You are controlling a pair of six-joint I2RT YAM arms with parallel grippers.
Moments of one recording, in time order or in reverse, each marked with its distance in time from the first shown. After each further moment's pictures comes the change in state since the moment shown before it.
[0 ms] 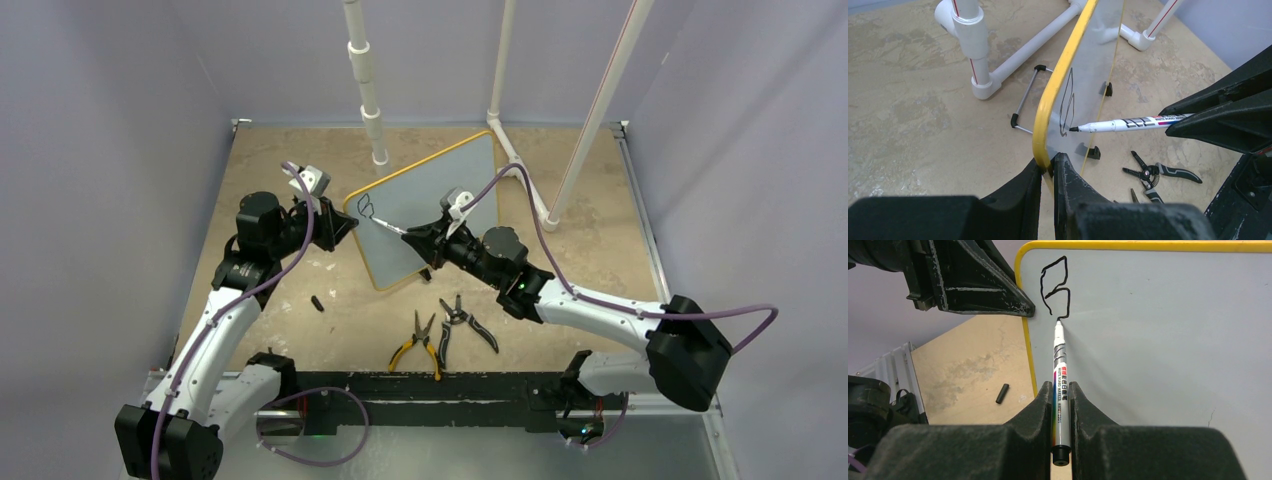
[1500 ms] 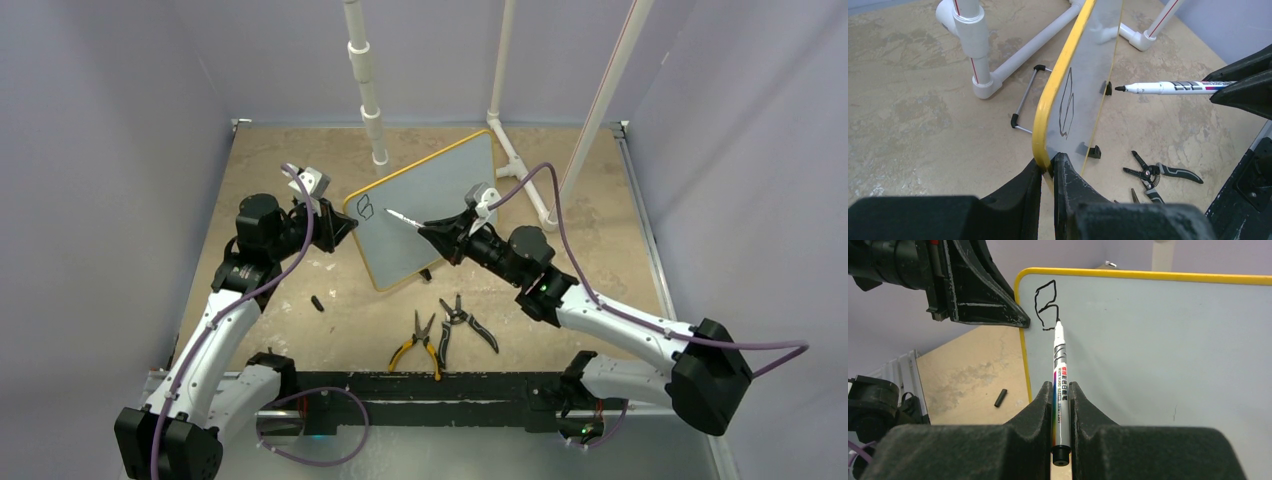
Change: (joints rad) left arm 0.000 -0.013 -0.010 0.001 -0.009 0.000; right arm -0.072 -0.148 -0.043 -0.037 -0.082 -0.005
